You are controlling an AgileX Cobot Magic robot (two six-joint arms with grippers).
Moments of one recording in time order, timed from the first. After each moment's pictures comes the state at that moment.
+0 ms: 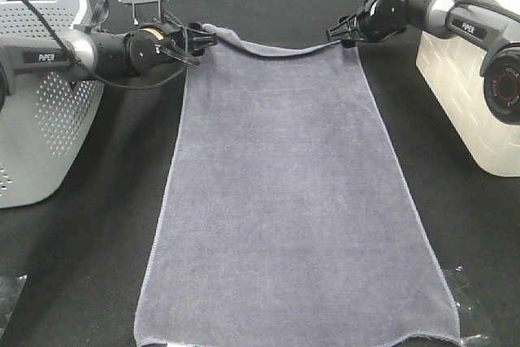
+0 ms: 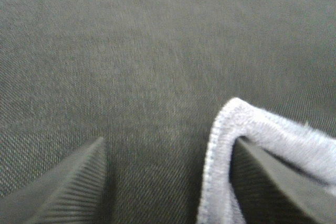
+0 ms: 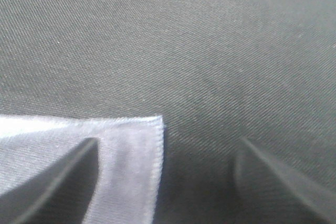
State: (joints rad) left arm -0.27 2.66 -2.04 -0.26 -0.24 0.01; right arm 0.19 2.73 -2.41 -0.21 0.36 0.07
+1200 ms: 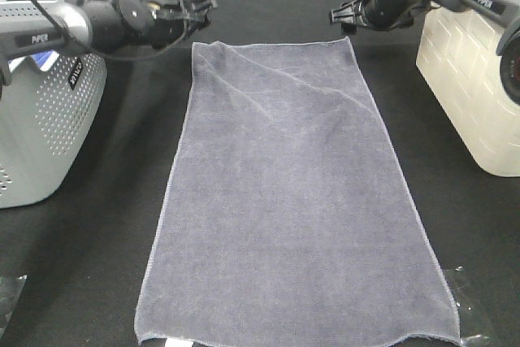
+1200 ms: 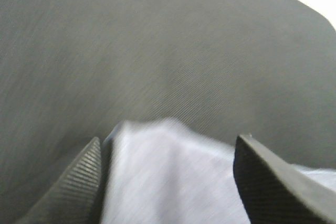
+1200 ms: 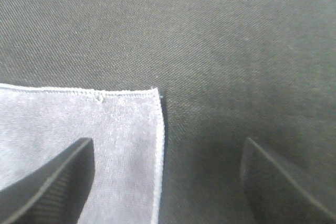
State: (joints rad) left arm -0.27 2.65 -2.21 -0.56 0.01 0.01; right arm 0.19 2.64 -2.41 -0.08 0.55 0.07
